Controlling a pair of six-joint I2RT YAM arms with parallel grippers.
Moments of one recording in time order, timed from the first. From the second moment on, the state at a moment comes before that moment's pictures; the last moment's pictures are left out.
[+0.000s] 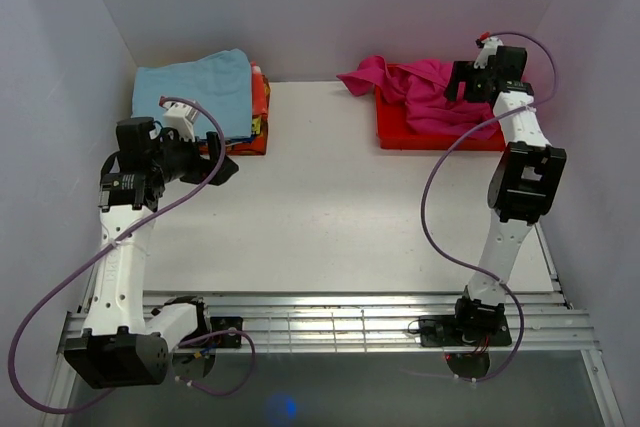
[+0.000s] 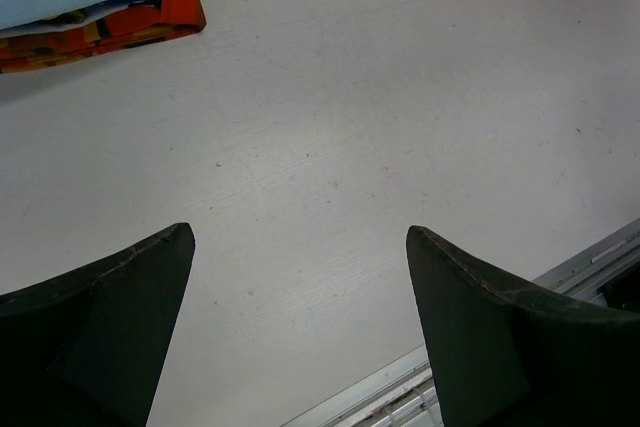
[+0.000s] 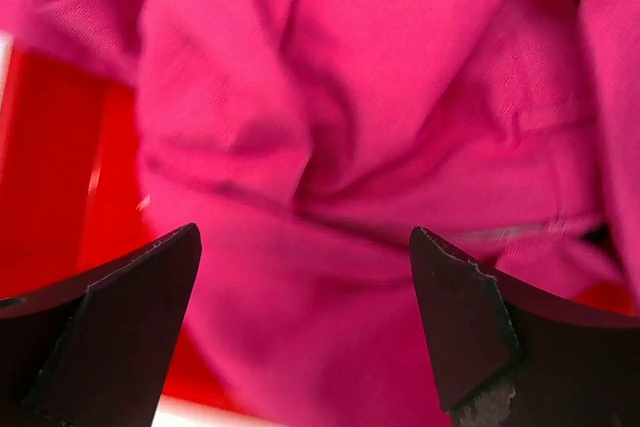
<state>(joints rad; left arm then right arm) 0.05 1.06 1.21 -0.76 0.55 0.02 -0.14 2.12 1.90 -0.38 -0.35 -0.07</state>
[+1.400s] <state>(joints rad) 0.05 0.90 1.16 -0.73 0.45 -0.02 -0.05 1.63 2.12 -0.18 -0.31 0.01</state>
